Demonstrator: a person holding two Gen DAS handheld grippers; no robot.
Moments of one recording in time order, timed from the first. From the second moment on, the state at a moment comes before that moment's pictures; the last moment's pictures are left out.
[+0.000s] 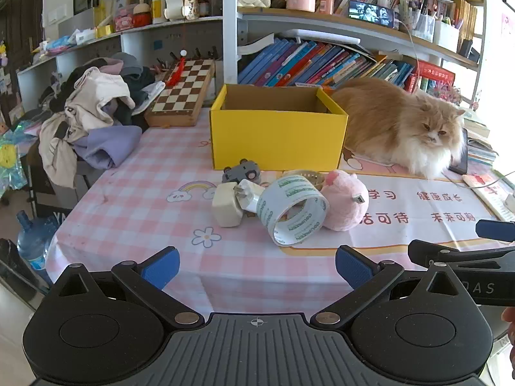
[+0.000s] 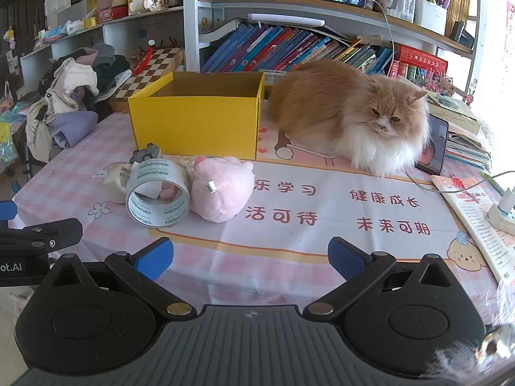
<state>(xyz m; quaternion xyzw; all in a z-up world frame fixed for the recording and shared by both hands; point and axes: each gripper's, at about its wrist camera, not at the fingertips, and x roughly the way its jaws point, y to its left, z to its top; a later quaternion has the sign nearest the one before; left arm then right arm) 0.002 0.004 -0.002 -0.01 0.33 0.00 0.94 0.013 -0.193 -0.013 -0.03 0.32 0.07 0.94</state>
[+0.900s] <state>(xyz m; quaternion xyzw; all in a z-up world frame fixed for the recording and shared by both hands) 0.004 0.003 0.000 0.00 0.33 -0.01 0.94 0.016 -0.190 -0.013 -0.03 0.33 0.07 0.94</state>
